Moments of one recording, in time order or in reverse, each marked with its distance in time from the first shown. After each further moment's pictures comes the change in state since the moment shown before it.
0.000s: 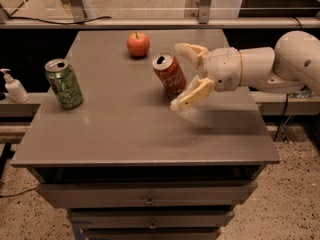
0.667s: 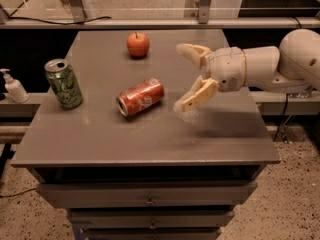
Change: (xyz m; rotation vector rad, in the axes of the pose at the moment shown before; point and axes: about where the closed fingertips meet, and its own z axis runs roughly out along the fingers) arm -0.003 0.007 -0.008 -0.010 0.009 0.004
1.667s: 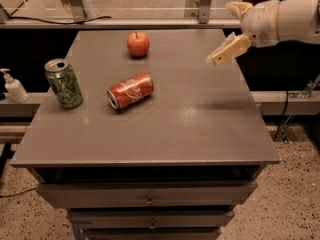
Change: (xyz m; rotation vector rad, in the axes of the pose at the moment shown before) arm 0.002 -0.138 -0.107 0.369 0.338 -0.101
